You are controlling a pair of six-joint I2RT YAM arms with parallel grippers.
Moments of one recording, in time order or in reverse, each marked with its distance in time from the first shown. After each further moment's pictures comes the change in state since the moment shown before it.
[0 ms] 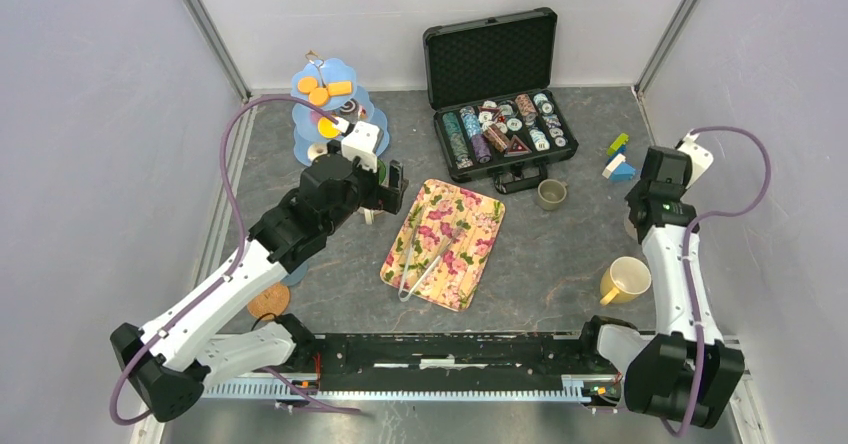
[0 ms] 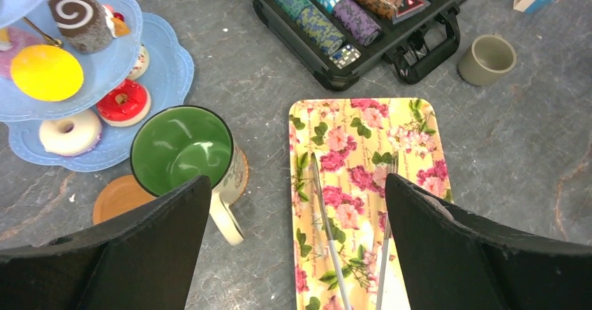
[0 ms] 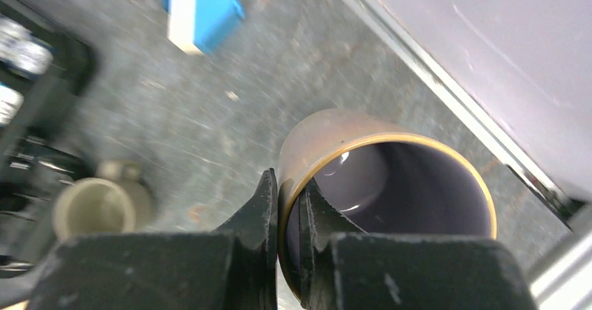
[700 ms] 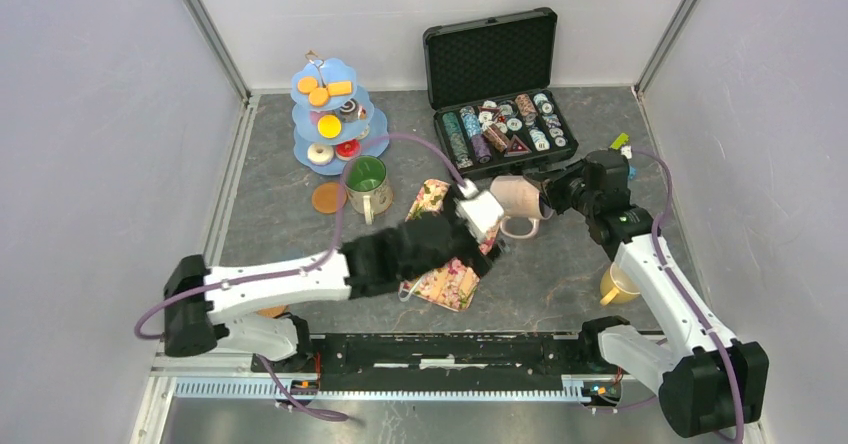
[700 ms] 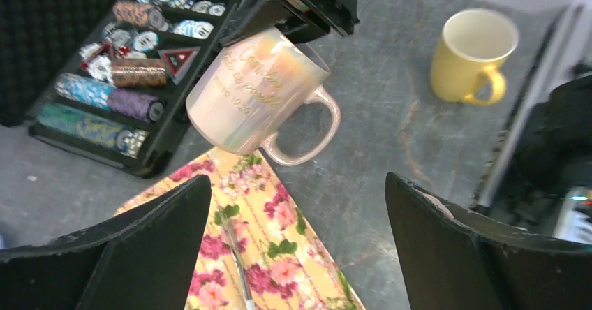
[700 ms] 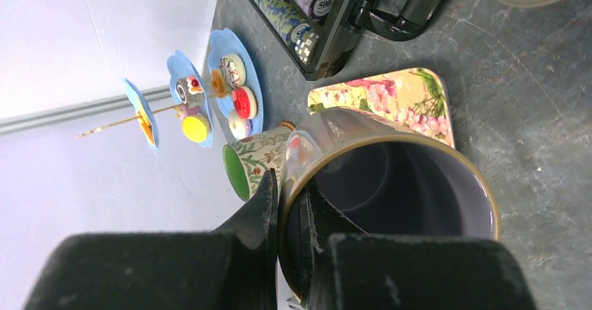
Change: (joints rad) left arm -0.484 0.278 0.027 0.348 0.018 0.120; right arm 0.418 -0.057 -0.052 0.213 -0.544 0.888
